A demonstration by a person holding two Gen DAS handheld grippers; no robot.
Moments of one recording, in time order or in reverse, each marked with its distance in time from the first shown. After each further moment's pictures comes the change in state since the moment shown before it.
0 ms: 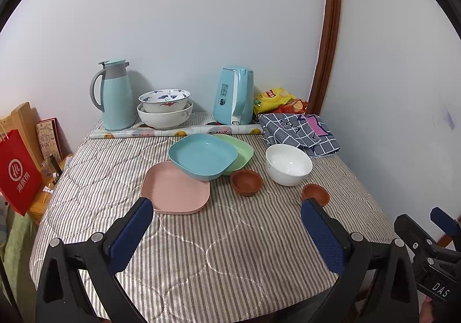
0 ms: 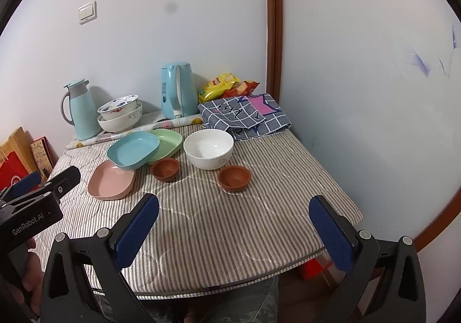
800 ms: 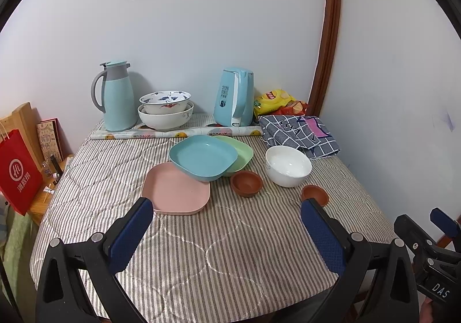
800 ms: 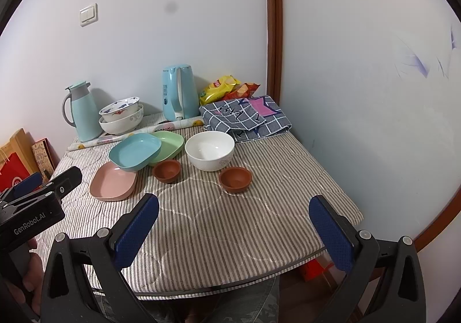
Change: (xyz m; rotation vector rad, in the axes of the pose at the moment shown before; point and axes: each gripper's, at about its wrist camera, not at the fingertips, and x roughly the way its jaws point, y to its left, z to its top) left arm -0.002 0.001 -0.001 0.000 -0.009 0.000; right arm -0.005 0.001 -0.002 0.002 -0.010 0.002
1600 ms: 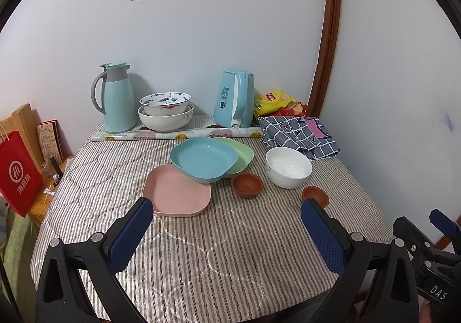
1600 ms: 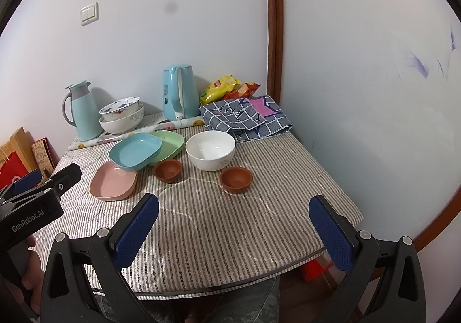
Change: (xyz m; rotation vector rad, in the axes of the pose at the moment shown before) left arm -0.004 0.002 -0.002 0.000 -0.010 -0.002; right arm -0.002 0.003 0.000 0.000 -0.002 -0.002
